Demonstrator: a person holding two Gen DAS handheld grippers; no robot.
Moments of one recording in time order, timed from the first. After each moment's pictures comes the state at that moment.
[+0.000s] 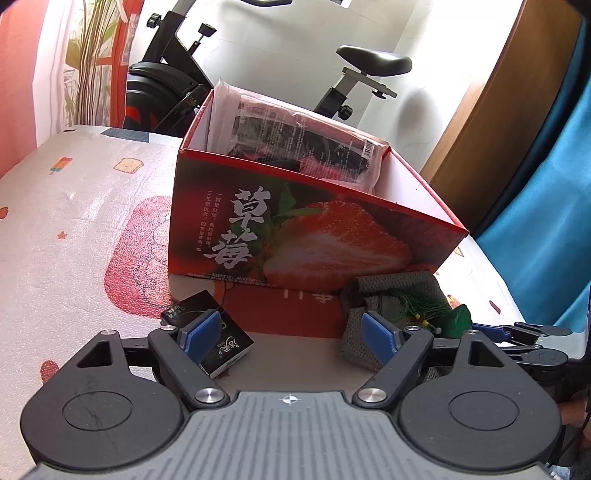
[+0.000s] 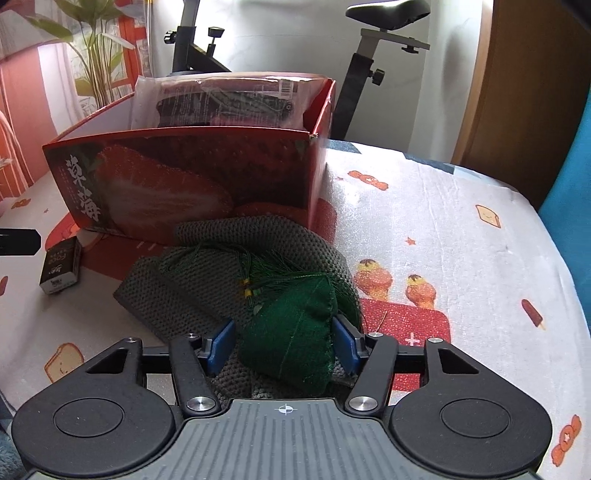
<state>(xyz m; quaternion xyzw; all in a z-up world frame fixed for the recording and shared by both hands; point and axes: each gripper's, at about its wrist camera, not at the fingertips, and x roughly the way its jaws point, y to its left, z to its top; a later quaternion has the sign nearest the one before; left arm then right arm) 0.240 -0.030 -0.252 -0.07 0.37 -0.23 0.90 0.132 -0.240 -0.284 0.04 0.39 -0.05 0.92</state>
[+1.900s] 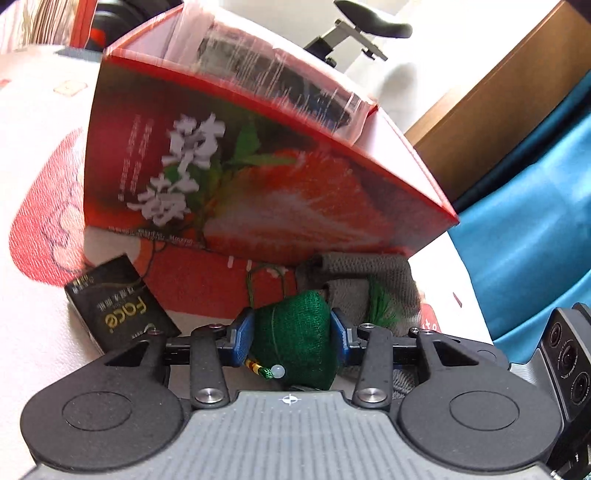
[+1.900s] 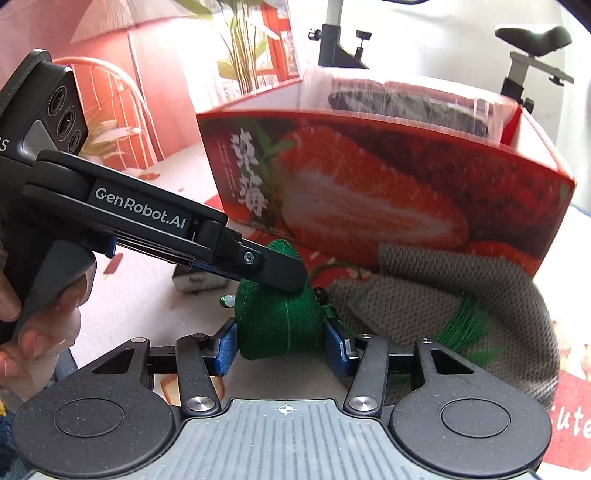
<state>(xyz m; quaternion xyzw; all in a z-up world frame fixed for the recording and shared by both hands) 0.283 -0.063 -0.291 -0.14 0.44 -0.30 0.83 0.171 -0.157 -0.288 0.02 0.37 0.16 0.92</state>
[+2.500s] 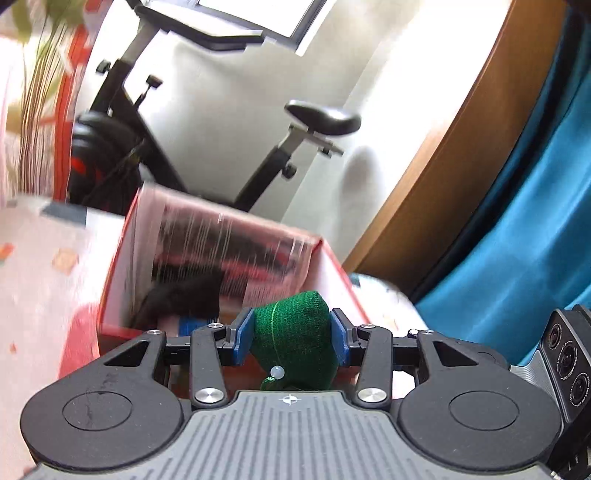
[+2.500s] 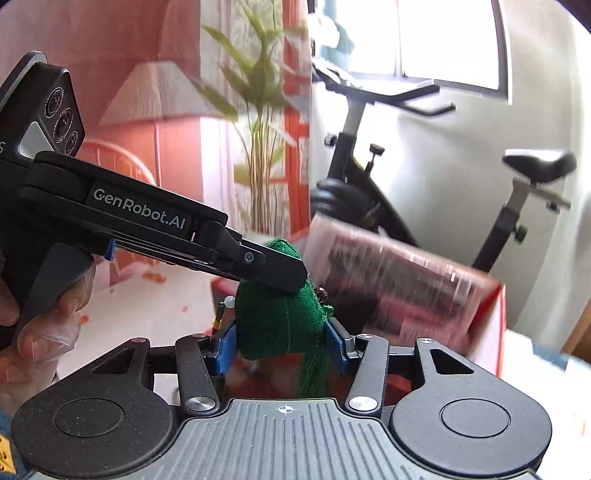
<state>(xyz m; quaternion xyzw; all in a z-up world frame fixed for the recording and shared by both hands) 0.293 -0.062 -0.151 -0.11 0.30 -0.31 0.90 0.192 -0.159 -0.164 -0.04 0.23 0.17 0.96</state>
